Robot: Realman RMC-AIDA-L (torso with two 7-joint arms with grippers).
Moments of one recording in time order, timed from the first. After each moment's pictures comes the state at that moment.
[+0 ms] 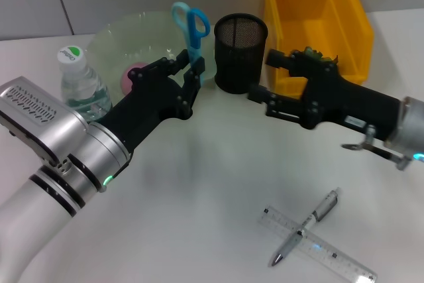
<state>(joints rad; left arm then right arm) -0.43 -2.08 2.25 0.57 -0.21 0.94 -0.33 0.54 2.08 -0.54 -0.32 -1.72 -1.63 0.95</state>
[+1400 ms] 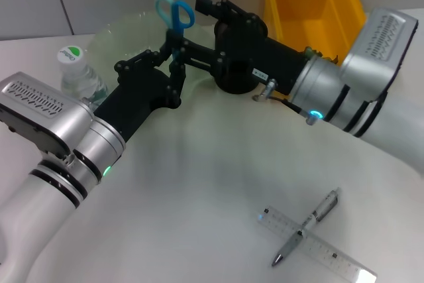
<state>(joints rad) -0.43 -2.08 2.30 0.61 -0.43 0.86 -0.13 0.82 2.09 -0.47 0.06 -1.53 -1.37 0.53</state>
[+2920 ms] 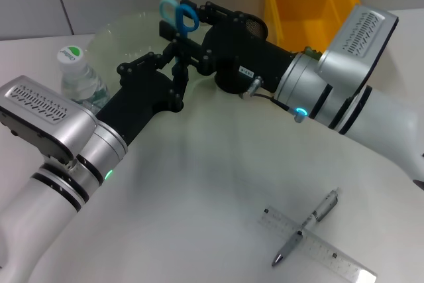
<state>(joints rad) -0.42 -2.08 2.31 0.62 -0.43 0.86 -0.10 0.86 2.09 -0.44 0.12 -1.53 -1.31 0.48</state>
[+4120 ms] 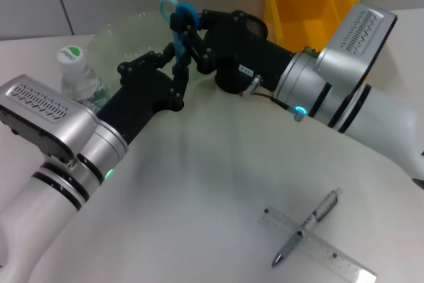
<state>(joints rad) -0.42 -2.08 2.31 0.62 -0.43 0.86 -0.10 0.86 2.09 -0.43 0.11 -1.53 -1.30 0.48</state>
